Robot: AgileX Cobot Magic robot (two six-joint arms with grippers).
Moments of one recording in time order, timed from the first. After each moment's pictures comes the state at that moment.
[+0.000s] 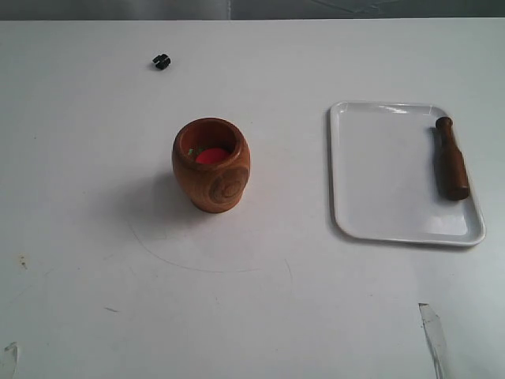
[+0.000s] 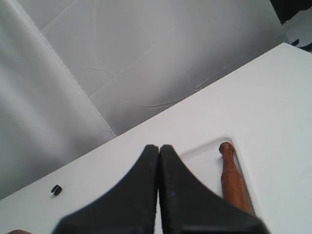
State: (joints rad) left arm 0.02 0.00 0.00 0.07 0.44 0.35; right arm 0.28 0.00 0.00 -0.64 0.20 1.19
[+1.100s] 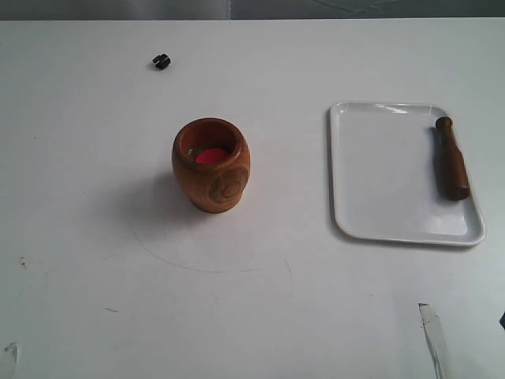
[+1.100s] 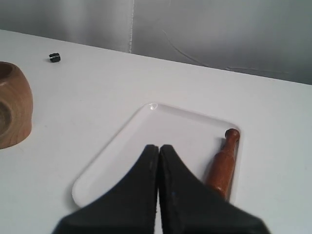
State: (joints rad) left arm 0.02 0.00 0.00 0.07 0.44 0.35; right arm 0.28 0.00 0.00 0.37 0.35 -0.45
